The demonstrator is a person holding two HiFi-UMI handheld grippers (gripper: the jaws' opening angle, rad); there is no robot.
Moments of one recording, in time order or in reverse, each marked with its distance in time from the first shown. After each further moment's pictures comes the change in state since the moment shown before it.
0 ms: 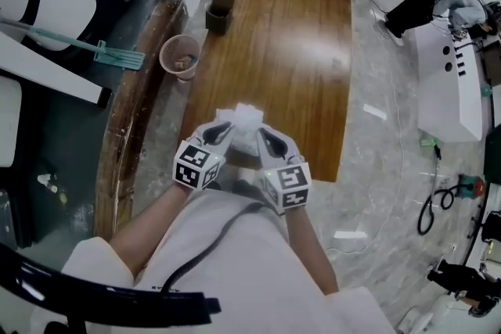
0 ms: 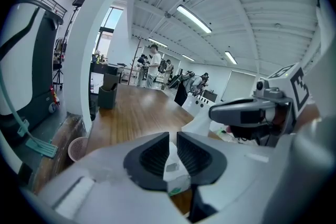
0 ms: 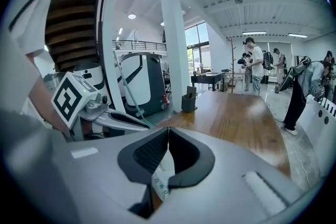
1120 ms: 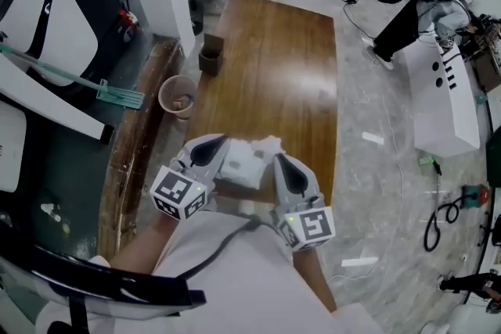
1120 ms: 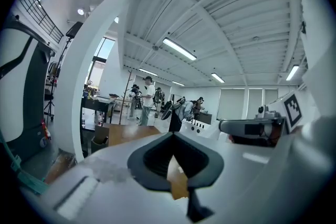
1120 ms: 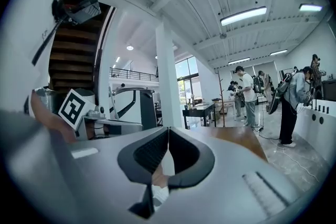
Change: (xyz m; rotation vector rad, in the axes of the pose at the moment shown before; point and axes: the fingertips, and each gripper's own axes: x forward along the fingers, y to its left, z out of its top) left arm -0.056 -0.037 0.148 0.144 -0.313 -0.051; right arm -0.094 -0.019 0.114 0.031 -0.385 -0.085
